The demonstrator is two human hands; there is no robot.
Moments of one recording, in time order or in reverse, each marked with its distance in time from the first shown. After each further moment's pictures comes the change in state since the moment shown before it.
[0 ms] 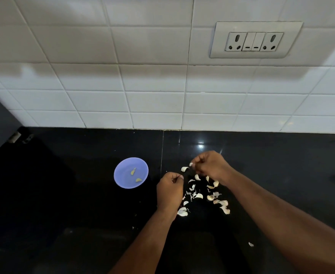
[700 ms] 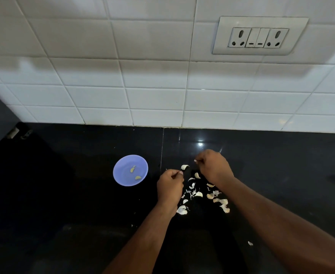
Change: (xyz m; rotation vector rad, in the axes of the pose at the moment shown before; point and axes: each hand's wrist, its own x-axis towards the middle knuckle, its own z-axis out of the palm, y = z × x) left_hand 0.005 0.003 0.002 -0.098 -0.043 -0.091; right_hand 0.005 0.018 0.013 -0.530 0.209 -0.198
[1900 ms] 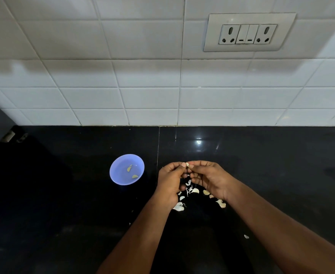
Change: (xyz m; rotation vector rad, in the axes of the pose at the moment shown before) left_hand -0.012 0.025 0.005 -0.297 -0.201 -0.101; right_hand -0.044 -0.001 -0.005 1.448 -0.348 0.391
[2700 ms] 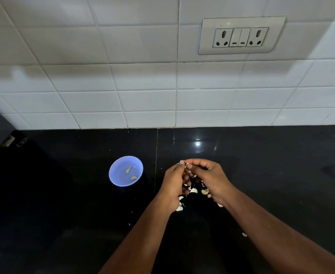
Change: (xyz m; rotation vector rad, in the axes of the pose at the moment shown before) left_hand -0.011 0.004 0.010 0.121 -0.105 -0.044; right_hand -0.027 0.003 0.015 -0.222 0.123 -0.291
